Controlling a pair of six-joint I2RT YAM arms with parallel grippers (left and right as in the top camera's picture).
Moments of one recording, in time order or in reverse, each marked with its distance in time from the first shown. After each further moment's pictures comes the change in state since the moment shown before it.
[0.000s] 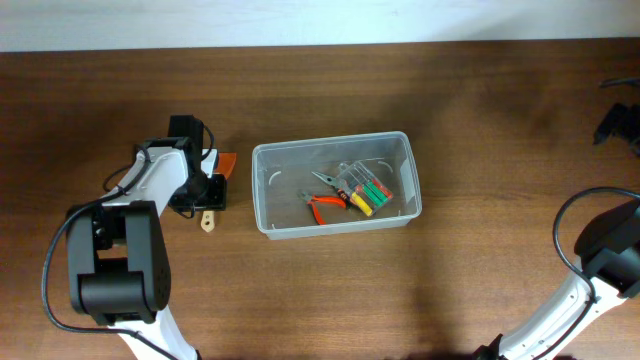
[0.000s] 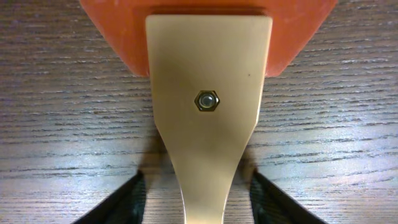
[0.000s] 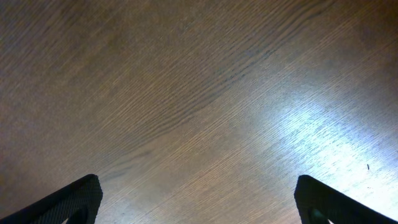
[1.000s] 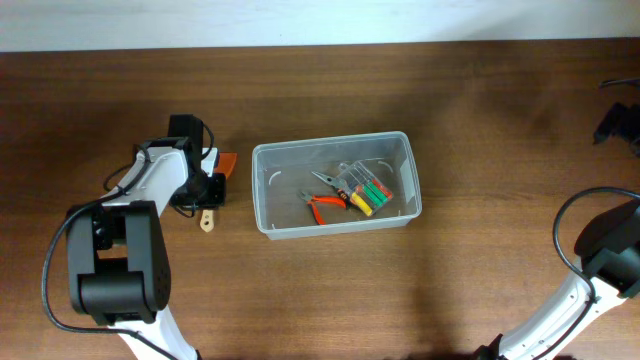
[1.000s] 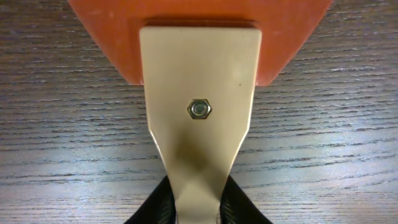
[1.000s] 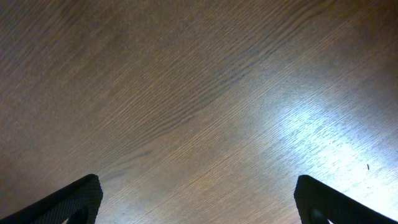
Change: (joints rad) left arm 0.000 0.000 0.000 0.011 0.011 0.000; right arm 0.000 0.000 0.000 0.000 0.000 0.000
